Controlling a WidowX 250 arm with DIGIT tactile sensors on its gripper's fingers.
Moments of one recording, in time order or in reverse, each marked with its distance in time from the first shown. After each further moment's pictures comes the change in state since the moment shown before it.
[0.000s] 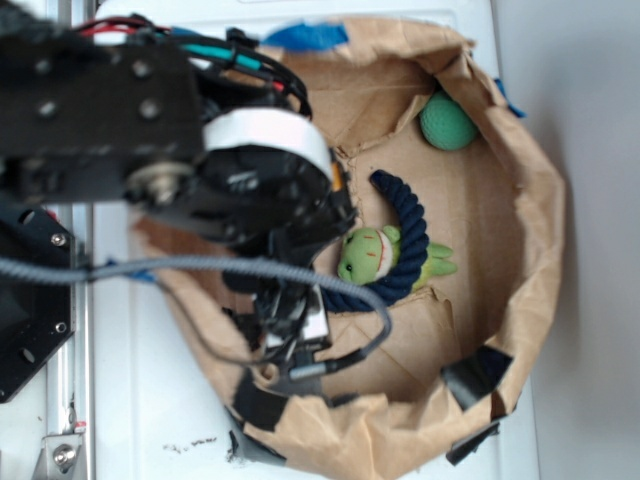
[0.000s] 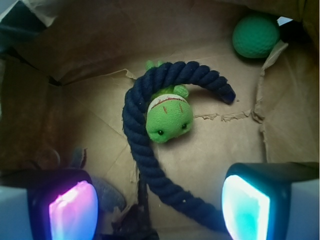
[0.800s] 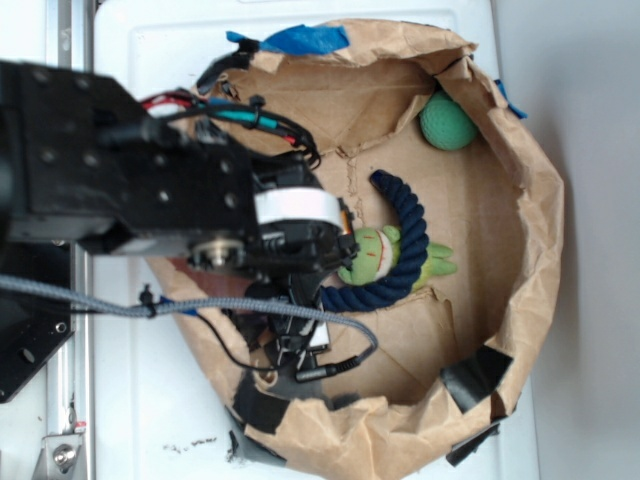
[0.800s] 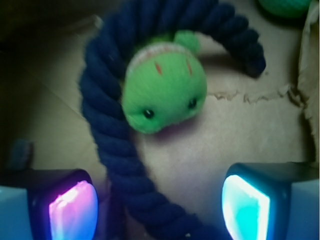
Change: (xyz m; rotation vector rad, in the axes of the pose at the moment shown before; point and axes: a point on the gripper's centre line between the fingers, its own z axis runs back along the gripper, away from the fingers) arm -0.015 -0.004 -0.057 0.080 0.030 -0.051
